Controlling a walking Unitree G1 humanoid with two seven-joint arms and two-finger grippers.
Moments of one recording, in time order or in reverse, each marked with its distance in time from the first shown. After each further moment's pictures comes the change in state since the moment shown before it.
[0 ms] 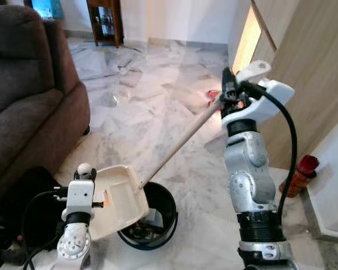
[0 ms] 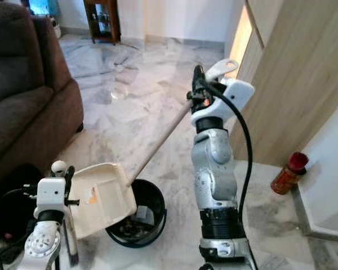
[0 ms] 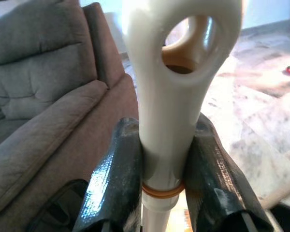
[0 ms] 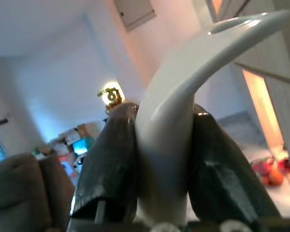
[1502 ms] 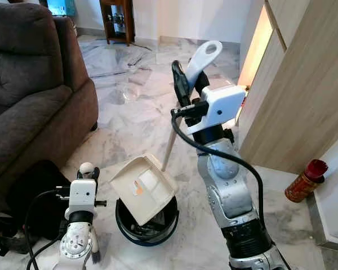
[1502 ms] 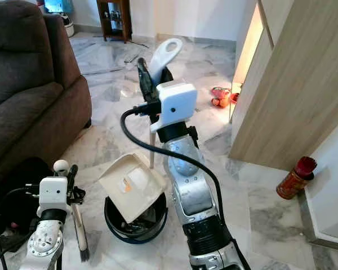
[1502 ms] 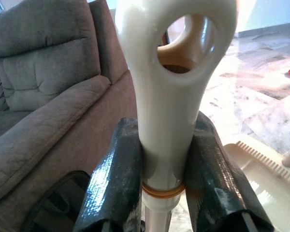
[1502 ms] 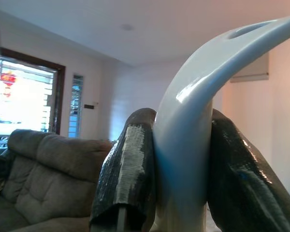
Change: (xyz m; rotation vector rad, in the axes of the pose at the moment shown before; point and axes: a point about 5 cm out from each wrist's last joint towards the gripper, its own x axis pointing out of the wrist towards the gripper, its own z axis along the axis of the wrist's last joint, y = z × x) left arm 0.001 0.000 0.002 -0.011 -0.010 -0.007; right arm -0.025 0.096 -0.003 -0.293 -0.167 0.439
